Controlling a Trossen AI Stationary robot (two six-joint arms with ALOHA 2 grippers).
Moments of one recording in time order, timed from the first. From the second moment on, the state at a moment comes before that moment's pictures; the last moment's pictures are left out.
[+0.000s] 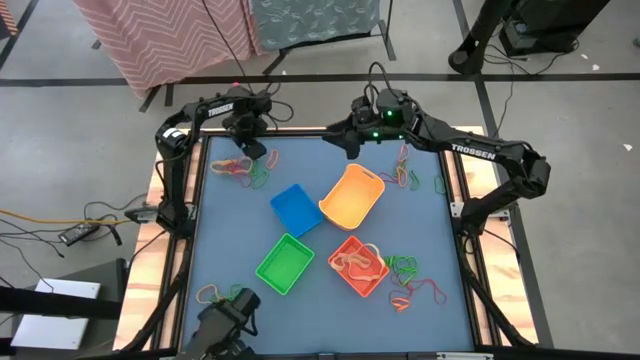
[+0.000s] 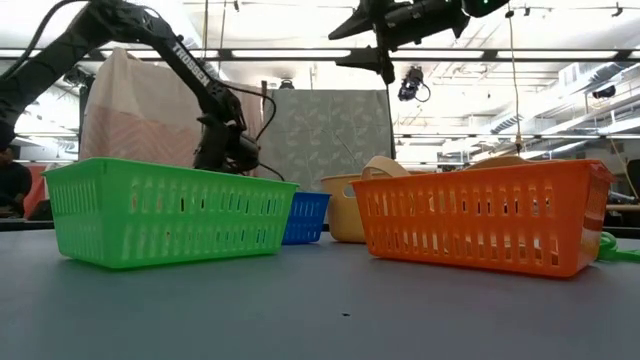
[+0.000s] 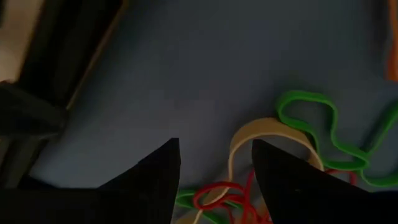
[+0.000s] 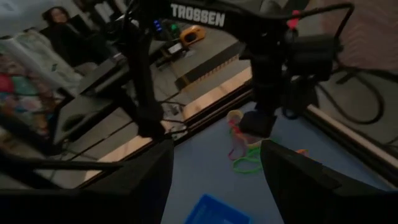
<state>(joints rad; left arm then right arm) 0.97 2.07 1.53 -1.22 -0.10 0.26 -0.46 1.48 1.27 -0.06 -0.32 0.42</state>
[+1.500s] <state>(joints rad) 0.92 2.07 1.53 -1.24 -0.12 0.33 -0.44 1.48 1.27 -0.04 -0.21 0.42</state>
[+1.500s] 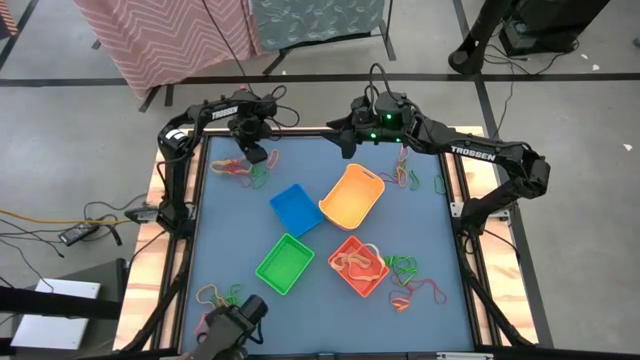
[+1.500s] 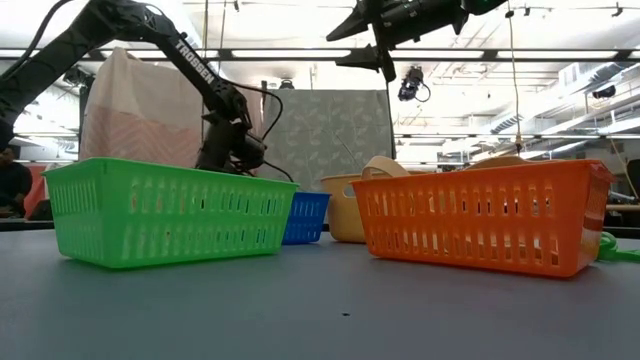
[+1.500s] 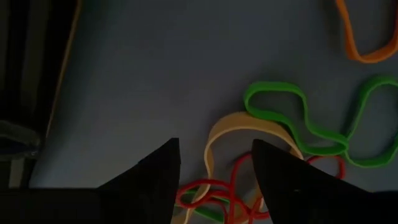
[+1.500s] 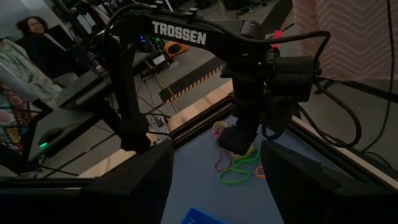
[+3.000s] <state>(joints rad) 0.91 2.07 1.46 -1.16 -0.20 0.36 -0.43 1.48 1.27 -0.04 -0.18 0.45</state>
